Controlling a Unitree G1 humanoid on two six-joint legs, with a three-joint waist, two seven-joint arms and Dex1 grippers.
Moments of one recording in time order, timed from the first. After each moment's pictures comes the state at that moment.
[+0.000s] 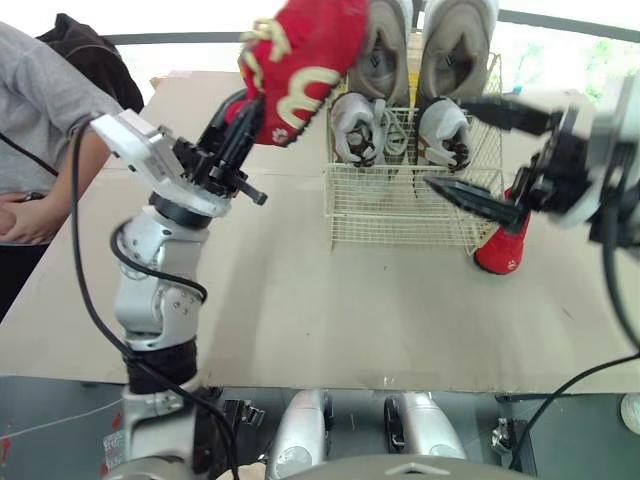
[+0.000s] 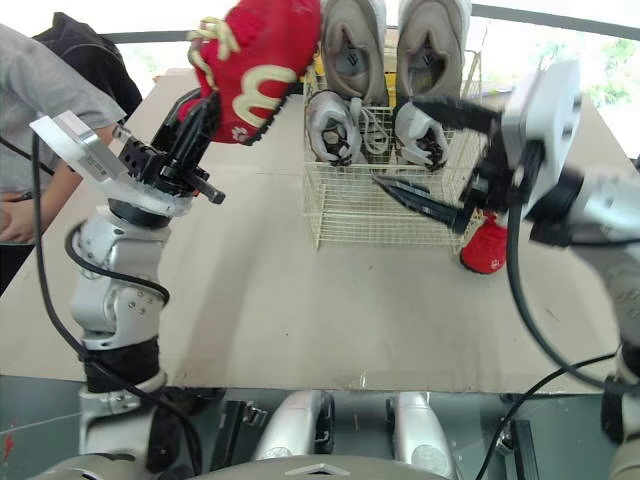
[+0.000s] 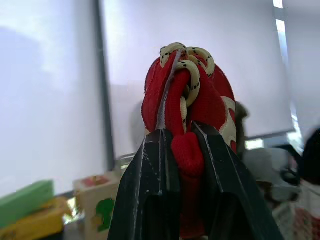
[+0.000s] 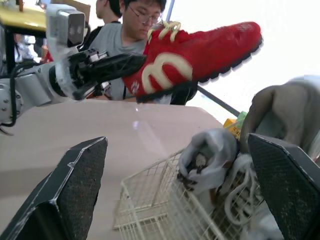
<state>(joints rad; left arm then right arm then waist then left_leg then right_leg) -0.48 0.47 0.22 -0.25 -0.57 0.00 -0.79 -0.71 -0.90 -0.20 -0.58 0.99 0.75 0.61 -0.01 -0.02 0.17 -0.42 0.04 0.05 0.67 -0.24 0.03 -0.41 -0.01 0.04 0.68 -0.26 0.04</state>
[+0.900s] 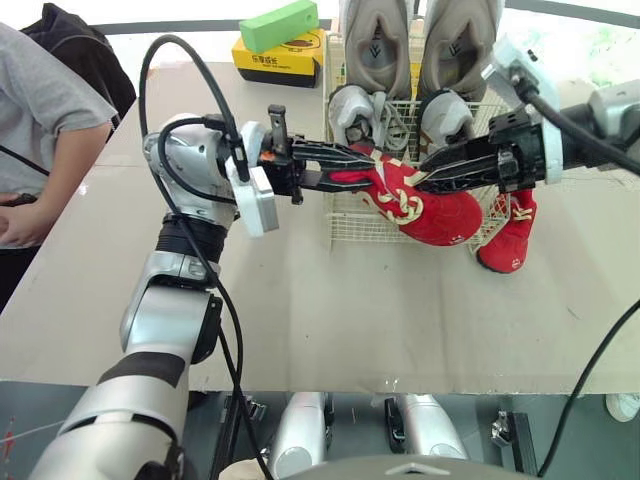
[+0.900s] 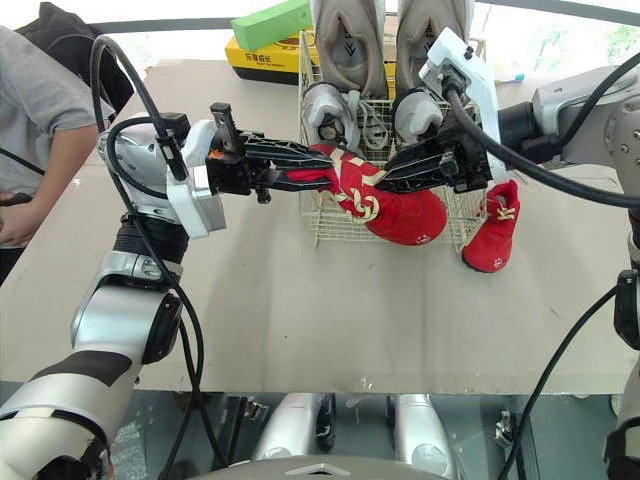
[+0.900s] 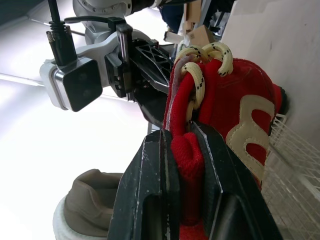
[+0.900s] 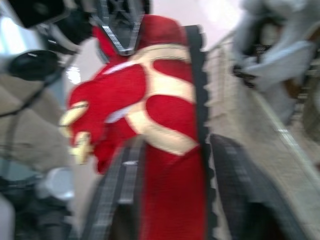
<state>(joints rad) -1.06 0.50 -0.14 0.59 -0.54 -1.13 -1.61 -1.20 -0.91 0.17 -0.16 0.95 1.38 0.93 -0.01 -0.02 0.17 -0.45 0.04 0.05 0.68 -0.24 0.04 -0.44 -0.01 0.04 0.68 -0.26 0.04</state>
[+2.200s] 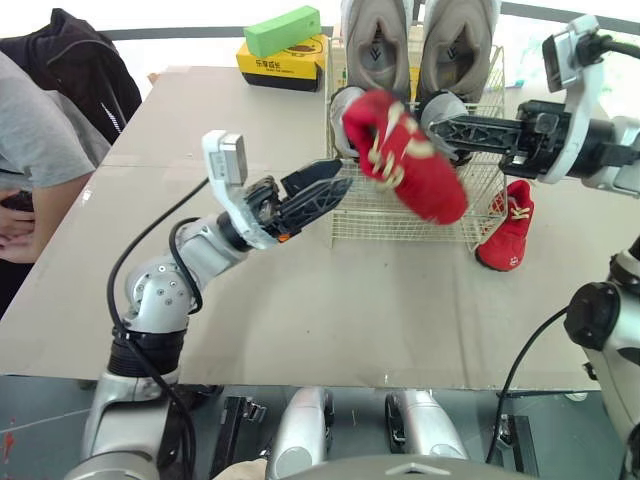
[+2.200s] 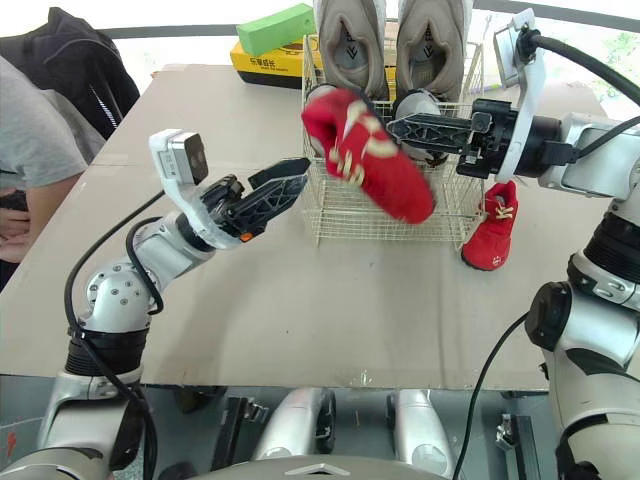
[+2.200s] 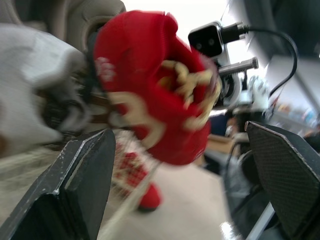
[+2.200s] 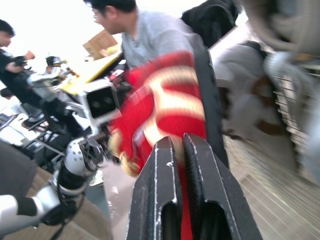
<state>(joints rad) -0.47 0.51 0.07 -0.26 -1.34 0.61 -0.66 -1.04 -0.50 -0.47 -0.08 1.22 1.61 0.43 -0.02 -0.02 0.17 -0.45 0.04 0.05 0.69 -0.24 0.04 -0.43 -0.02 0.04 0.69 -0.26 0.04</state>
